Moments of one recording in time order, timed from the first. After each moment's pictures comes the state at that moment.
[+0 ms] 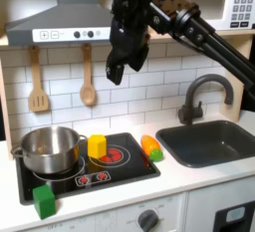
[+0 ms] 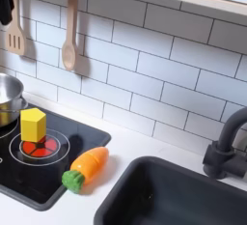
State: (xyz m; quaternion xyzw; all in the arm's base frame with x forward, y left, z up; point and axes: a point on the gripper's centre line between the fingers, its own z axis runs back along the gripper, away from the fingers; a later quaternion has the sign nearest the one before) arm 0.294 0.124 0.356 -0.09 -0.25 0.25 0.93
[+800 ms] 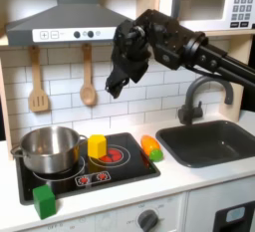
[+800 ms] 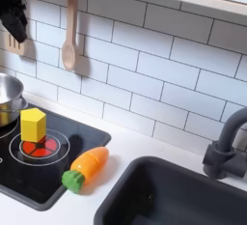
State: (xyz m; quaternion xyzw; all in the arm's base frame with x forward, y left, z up) arm 0.308 0.119 0.323 -0.13 -0.35 0.22 0.90
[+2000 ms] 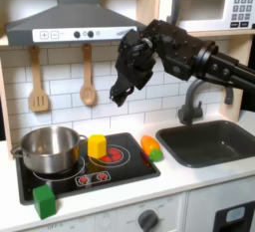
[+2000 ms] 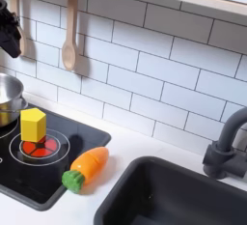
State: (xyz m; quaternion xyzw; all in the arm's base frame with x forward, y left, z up) arm 0.294 0.118 0.315 -0.13 -0.35 0.23 0.90
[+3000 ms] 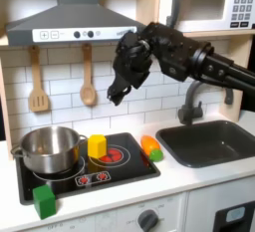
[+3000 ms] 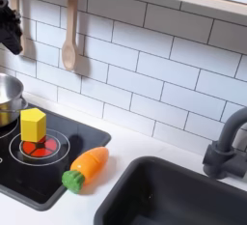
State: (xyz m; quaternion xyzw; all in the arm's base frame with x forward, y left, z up) arm 0.309 0.120 0.310 -0.13 -0.37 0.24 0.89
